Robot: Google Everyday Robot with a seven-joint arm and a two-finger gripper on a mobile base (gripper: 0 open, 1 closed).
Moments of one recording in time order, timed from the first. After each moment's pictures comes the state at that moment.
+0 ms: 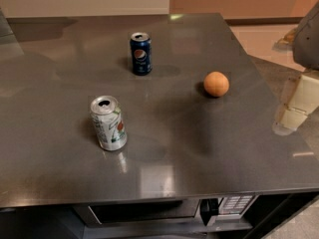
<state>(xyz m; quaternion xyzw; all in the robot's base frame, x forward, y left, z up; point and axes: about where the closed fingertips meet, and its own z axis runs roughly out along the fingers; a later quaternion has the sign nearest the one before) 0.438 -0.217 0.976 -0.60 0.78 -0.03 0.16</state>
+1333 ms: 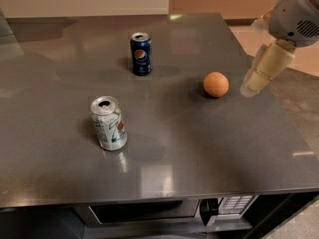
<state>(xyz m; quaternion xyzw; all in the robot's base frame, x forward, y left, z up) 0.519 -0.192 0.985 -0.58 0.78 0.03 0.25</state>
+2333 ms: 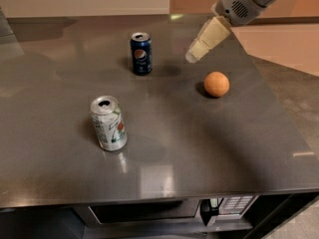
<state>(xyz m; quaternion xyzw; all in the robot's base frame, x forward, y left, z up) 0.623 -0.113 0.989 -0.53 0.78 0.08 0.33</state>
